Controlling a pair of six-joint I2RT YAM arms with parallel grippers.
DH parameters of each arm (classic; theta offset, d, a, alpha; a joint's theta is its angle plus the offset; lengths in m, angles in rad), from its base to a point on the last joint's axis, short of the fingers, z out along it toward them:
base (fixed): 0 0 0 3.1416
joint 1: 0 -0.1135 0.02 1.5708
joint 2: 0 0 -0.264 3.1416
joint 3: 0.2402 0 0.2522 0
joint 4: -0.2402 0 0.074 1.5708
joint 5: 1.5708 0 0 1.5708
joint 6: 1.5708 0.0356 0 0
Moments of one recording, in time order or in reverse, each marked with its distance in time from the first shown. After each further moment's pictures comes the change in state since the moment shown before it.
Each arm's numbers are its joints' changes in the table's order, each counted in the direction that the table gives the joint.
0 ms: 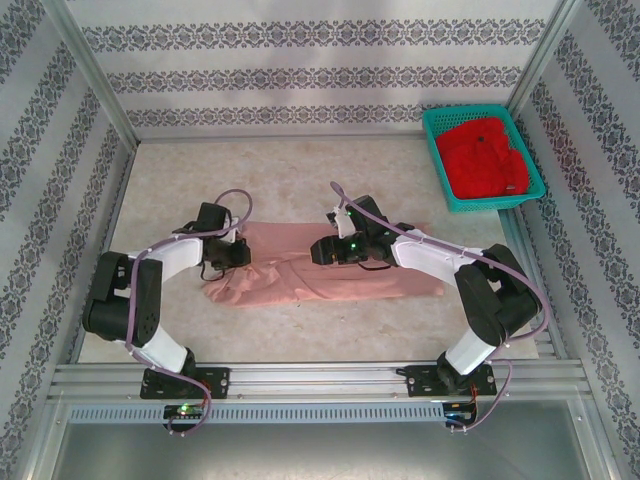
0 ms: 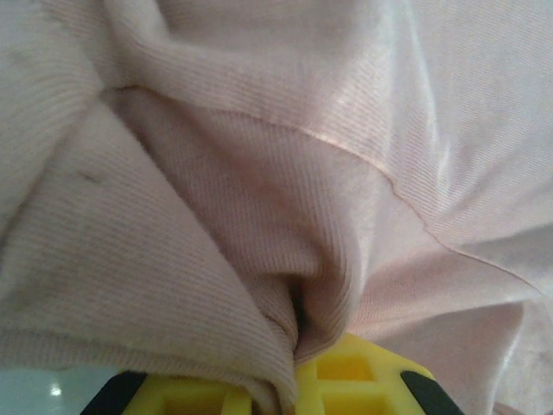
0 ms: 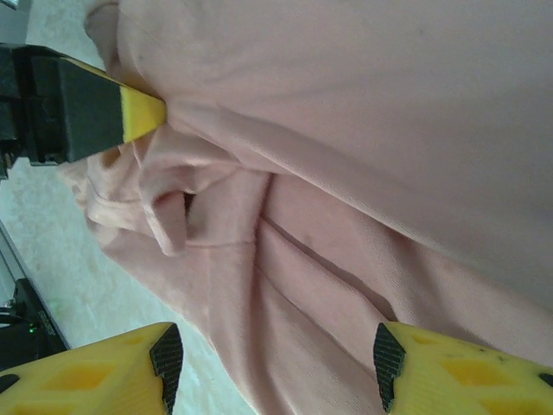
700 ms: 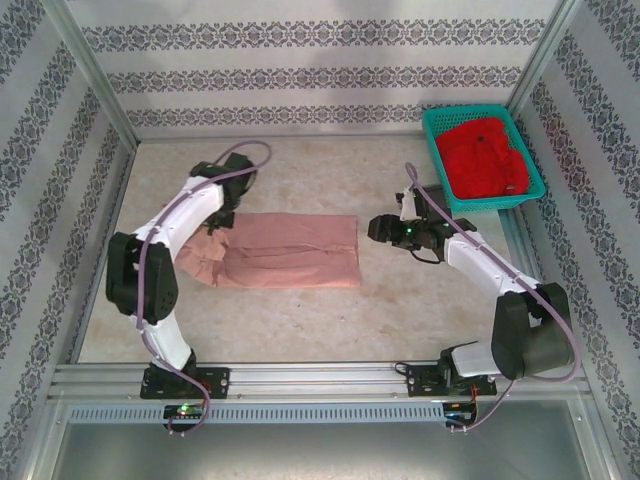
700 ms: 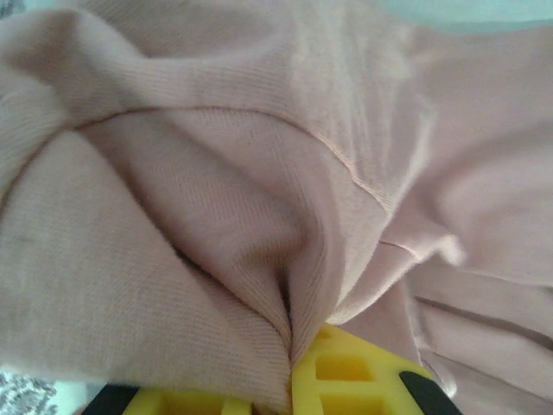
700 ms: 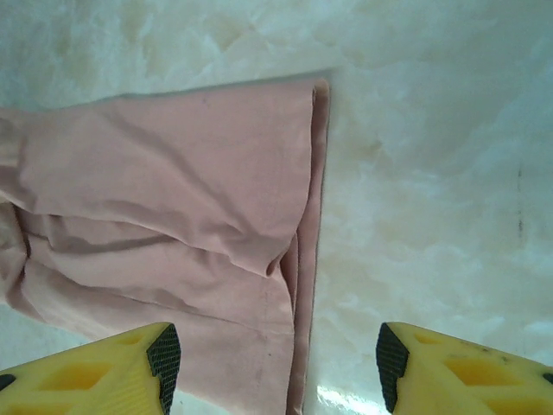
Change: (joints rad) left arm 0.195 0.213 0.751 -0.862 -0.852 -0.026; right arm 0.351 -0.245 -0.077 -0.180 0.102 -0.030
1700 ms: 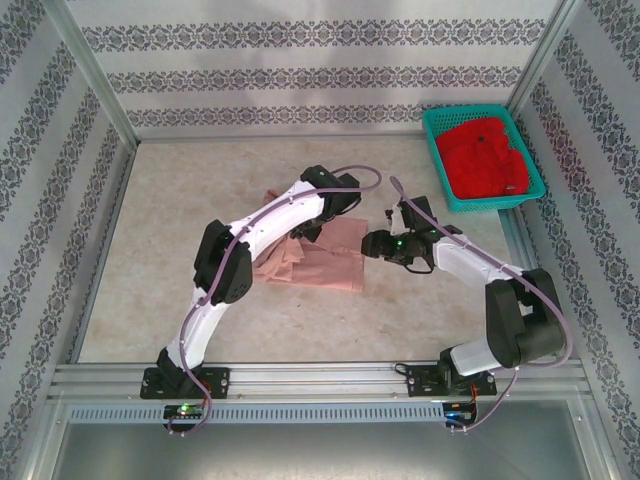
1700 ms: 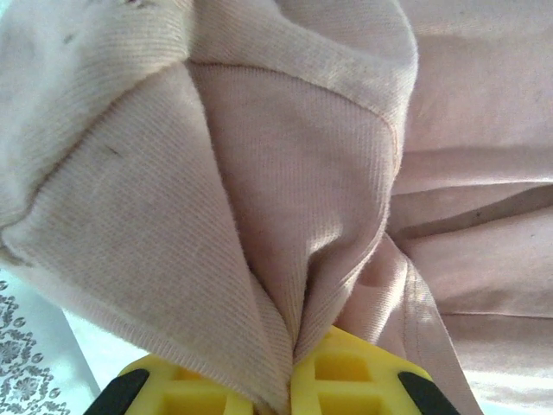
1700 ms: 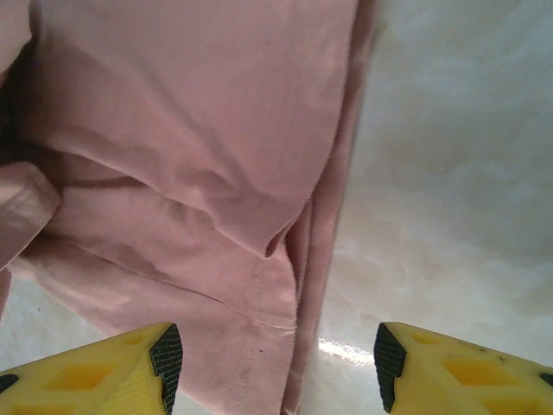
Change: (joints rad) left arm 0.410 0.465 0.598 -0.323 0.047 -0.055; right arm -0.061 0.074 -0.061 0.020 0.005 0.024
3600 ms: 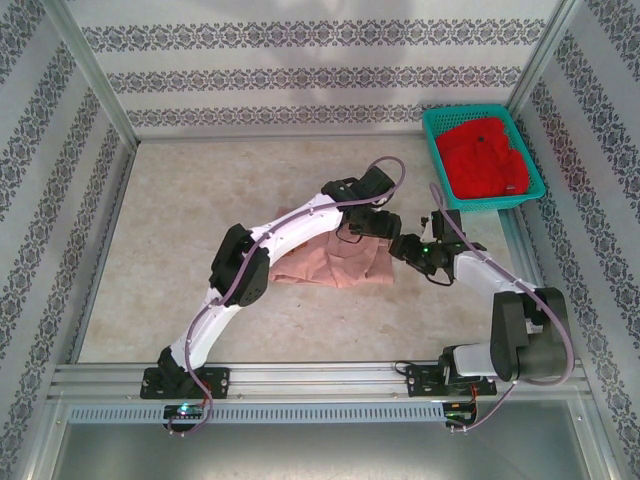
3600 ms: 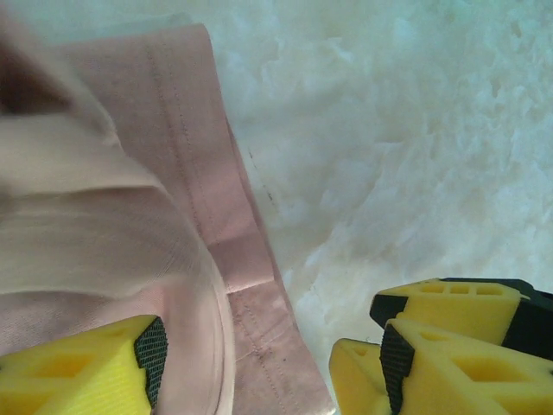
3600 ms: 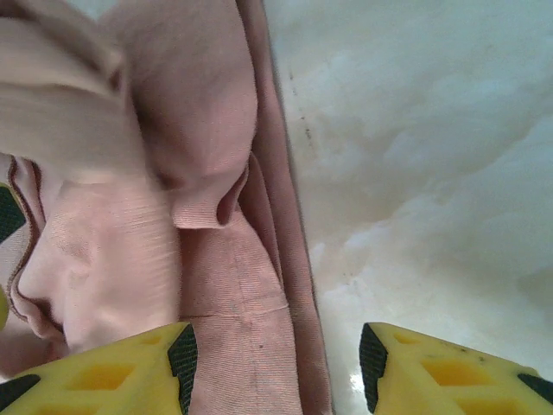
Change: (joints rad) left arm 0.072 0.092 0.030 0.731 0.707 -0.215; right arm 0.208 -0.104 -0.168 0.095 0.021 0.104
